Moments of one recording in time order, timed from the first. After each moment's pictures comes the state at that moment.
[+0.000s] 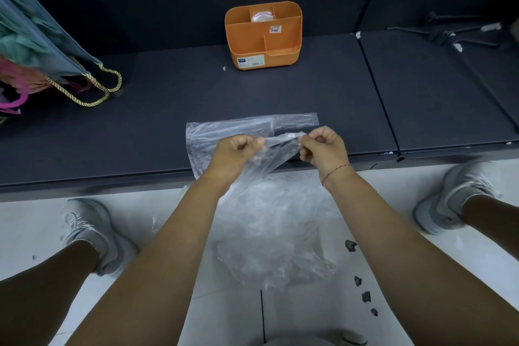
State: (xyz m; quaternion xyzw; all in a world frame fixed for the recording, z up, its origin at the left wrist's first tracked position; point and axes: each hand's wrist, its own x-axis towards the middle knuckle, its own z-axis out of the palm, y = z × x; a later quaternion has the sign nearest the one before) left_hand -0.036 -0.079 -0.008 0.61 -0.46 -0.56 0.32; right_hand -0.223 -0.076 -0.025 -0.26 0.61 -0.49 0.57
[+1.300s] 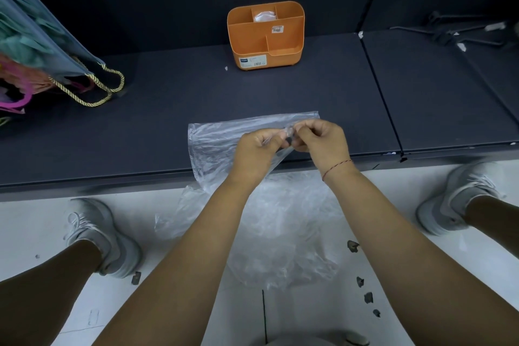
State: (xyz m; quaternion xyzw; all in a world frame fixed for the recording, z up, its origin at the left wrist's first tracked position) left_hand -0.074 -0.074 0.005 0.59 -0.52 -0.50 0.36; right_hand -0.210 -0.077 0.003 -0.41 0.63 -0.45 0.49
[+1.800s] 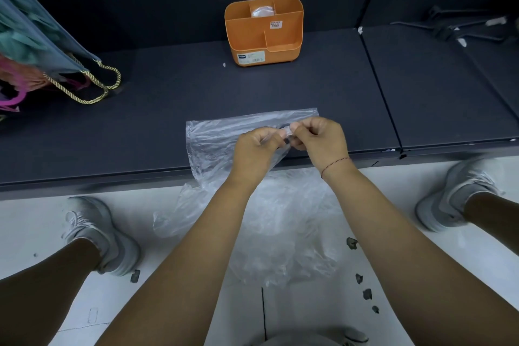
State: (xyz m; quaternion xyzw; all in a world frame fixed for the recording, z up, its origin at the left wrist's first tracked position) left_hand -0.078 -0.072 -0.001 0.60 -0.50 -0.51 0.37; right_hand -0.212 -0.076 0.000 -0.44 0.64 -0.43 0.47
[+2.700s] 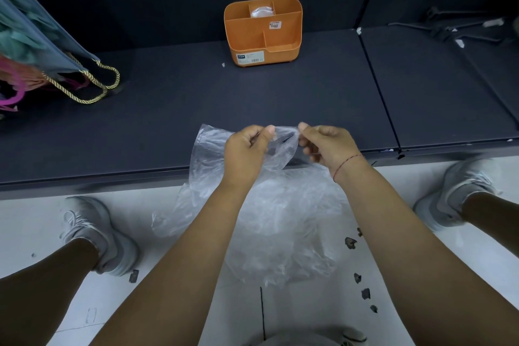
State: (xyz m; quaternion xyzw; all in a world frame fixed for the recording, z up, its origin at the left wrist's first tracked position) left_hand -0.068 -0.070 -0.008 0.60 -0.52 -0.43 0.42; right_hand -0.230 -0.074 0.007 -0.30 0.66 -0.38 0.57
